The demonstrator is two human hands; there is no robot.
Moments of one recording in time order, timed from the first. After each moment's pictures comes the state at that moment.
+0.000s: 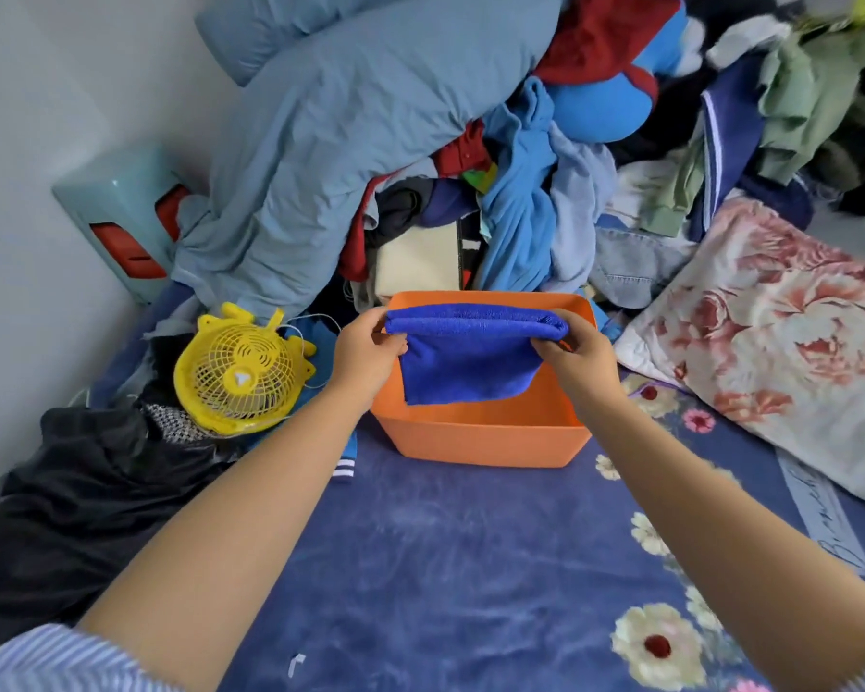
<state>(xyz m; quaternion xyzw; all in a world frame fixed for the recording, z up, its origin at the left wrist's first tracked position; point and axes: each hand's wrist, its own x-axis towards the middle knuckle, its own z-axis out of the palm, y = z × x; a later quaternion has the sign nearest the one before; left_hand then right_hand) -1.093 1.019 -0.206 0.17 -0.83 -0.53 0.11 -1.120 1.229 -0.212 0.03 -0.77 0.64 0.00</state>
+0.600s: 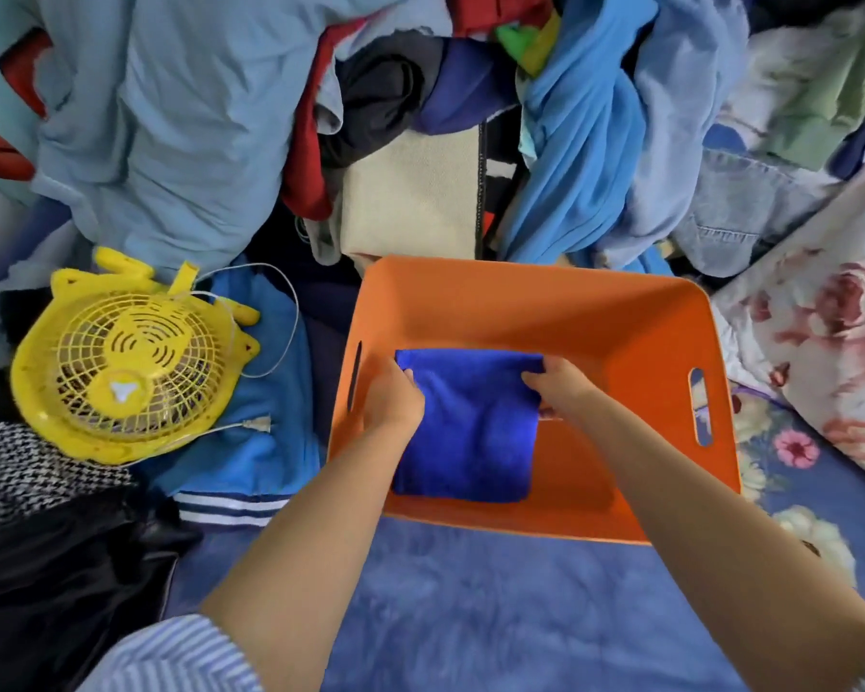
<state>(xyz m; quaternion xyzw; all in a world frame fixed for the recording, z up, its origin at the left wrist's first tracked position) -1.245 0.987 -0.450 0.35 -0.88 -0.32 -0.10 -1.300 1.163 -0.437 -0.14 -0.81 0.46 -0.34</state>
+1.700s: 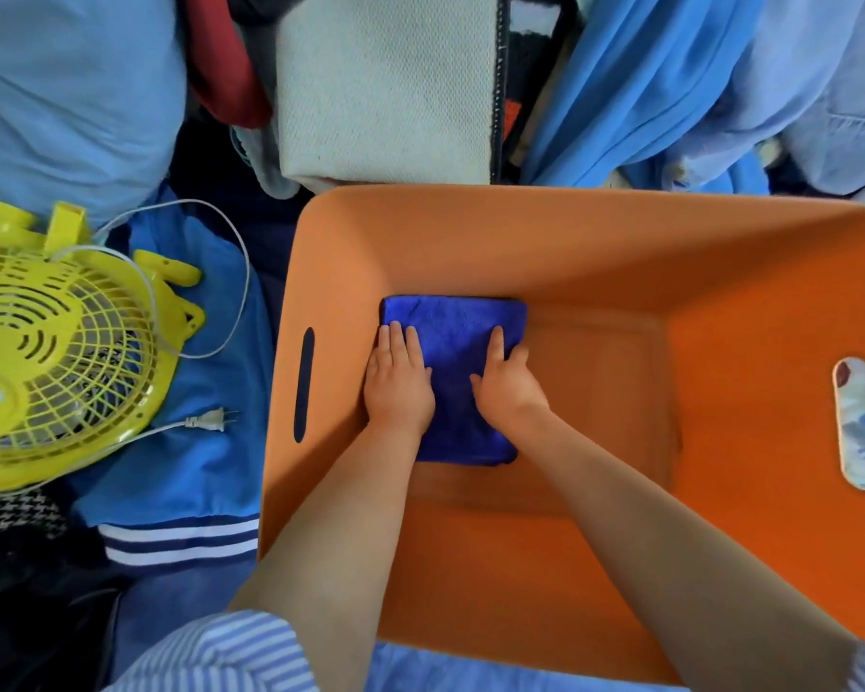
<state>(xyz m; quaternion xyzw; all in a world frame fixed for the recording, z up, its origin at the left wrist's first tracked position) -1.267 0.983 -0.576 0.14 -0.97 -0.07 -0.21 -1.298 1.100 -0.557 0.00 -0.92 0.21 -0.33</state>
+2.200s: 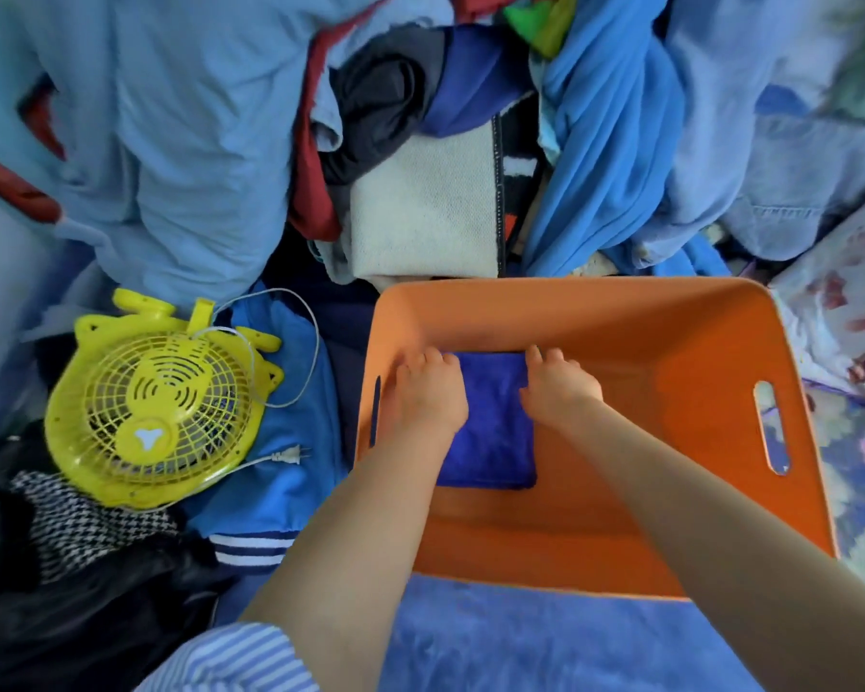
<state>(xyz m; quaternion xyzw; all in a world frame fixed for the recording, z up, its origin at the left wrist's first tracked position) -1.287 0.991 -0.439 0.08 -0.97 0.01 -0.22 -1.317 1.121 -0.445 0.08 -0.95 0.05 -0.30</state>
